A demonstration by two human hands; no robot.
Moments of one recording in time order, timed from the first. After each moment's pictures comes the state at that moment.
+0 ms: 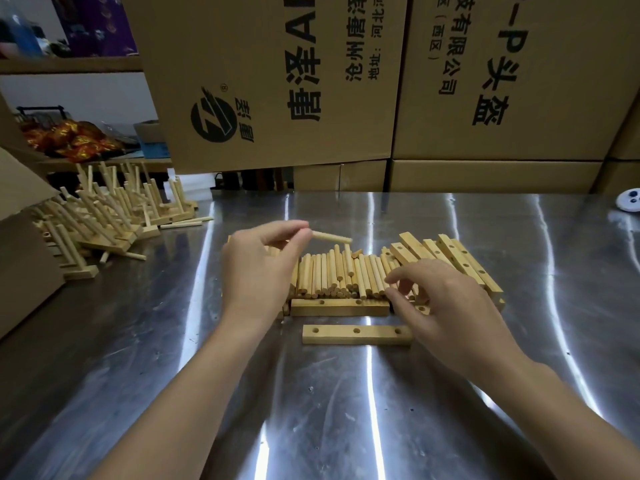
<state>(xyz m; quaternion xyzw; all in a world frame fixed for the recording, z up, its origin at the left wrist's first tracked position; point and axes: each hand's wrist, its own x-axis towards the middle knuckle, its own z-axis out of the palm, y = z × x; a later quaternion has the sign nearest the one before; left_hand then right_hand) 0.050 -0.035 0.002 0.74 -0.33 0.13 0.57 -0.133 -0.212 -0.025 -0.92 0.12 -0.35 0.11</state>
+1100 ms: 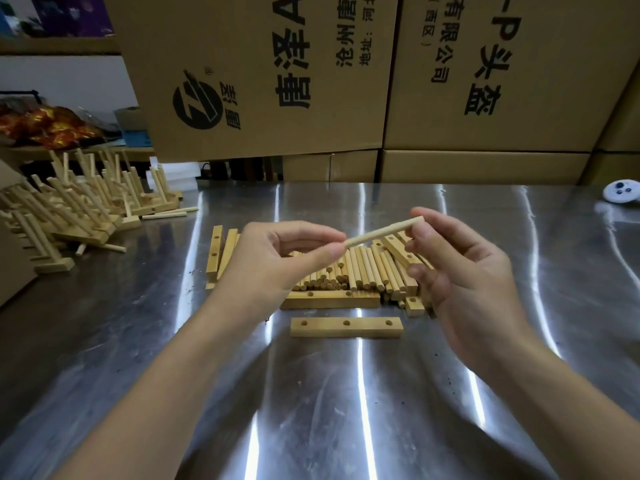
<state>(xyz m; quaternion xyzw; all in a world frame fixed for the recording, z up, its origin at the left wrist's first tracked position) 0.036 -0.030 0.013 0.61 -0.47 -0.14 0.62 -0.133 -0.199 -0.005 -0.55 0.09 -0.41 0.72</state>
